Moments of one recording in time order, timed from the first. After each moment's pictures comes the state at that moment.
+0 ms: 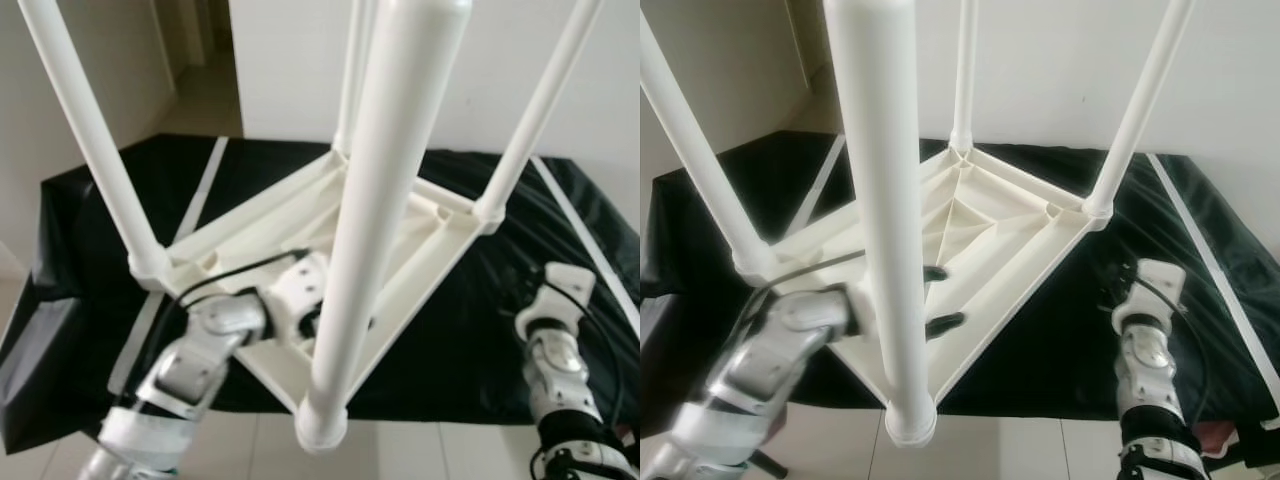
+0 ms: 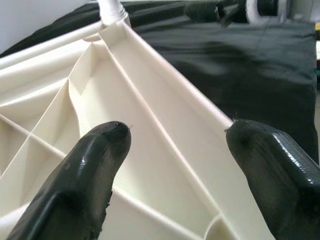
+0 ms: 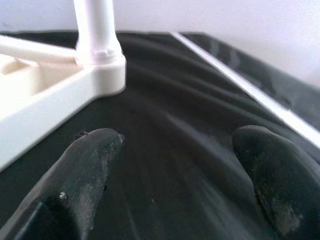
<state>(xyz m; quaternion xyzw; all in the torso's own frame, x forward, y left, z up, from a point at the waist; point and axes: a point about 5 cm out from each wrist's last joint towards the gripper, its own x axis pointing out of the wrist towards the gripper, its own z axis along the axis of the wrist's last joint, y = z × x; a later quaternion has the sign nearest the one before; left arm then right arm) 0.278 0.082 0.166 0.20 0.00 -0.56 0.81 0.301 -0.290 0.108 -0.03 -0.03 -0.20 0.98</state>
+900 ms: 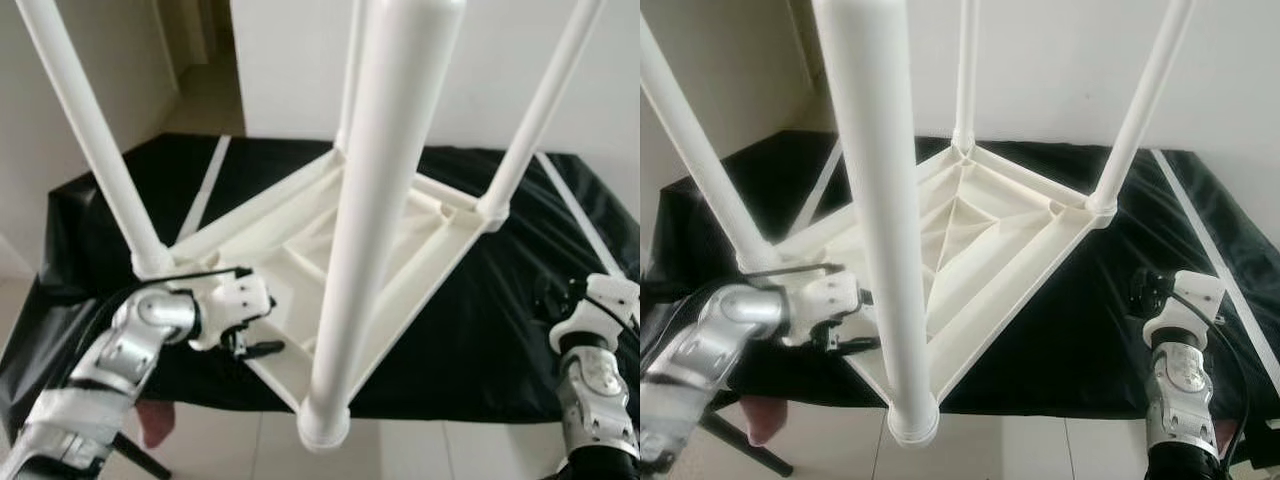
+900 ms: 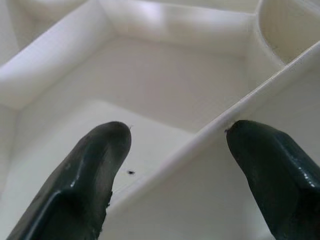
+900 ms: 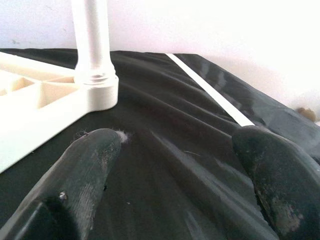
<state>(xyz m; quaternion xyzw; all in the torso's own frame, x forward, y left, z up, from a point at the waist) 0.308 0.147 0.136 0.35 0.13 -0.55 0.74 0.274 -0.299 0.122 -0.05 -0.05 -0.20 0.98</state>
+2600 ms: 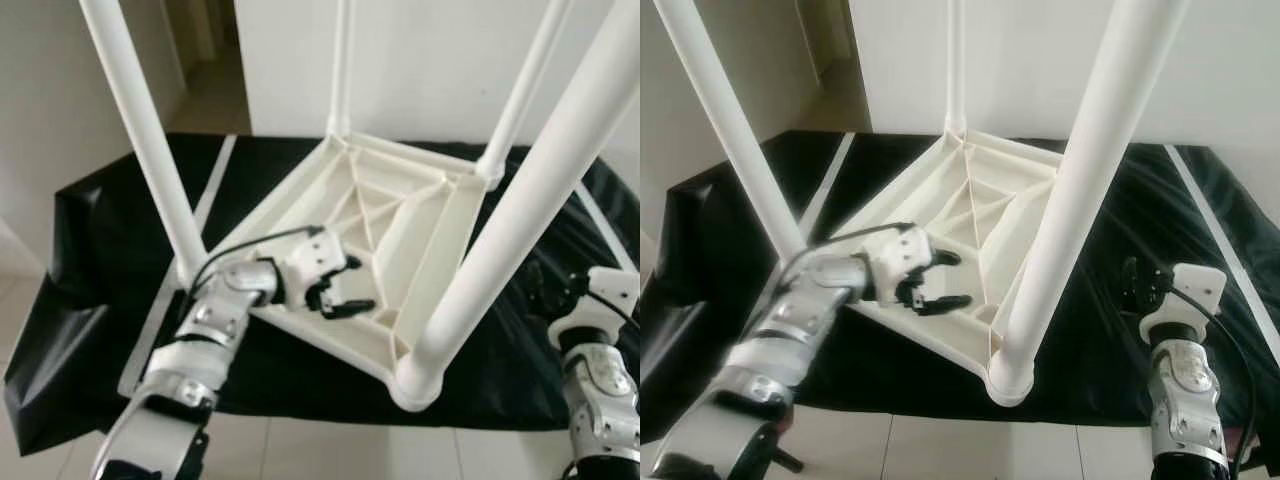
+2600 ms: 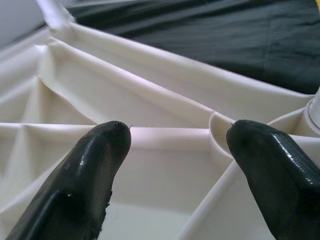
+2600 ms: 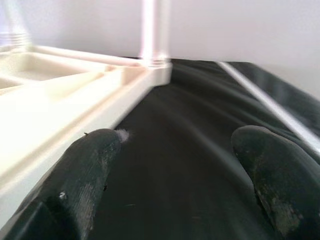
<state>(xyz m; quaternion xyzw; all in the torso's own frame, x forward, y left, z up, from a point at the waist) 0.330 0.079 0.169 0.21 -0.03 -0.58 0.79 0.269 -0.274 0.137 -0.04 -0.07 -0.08 0.99</state>
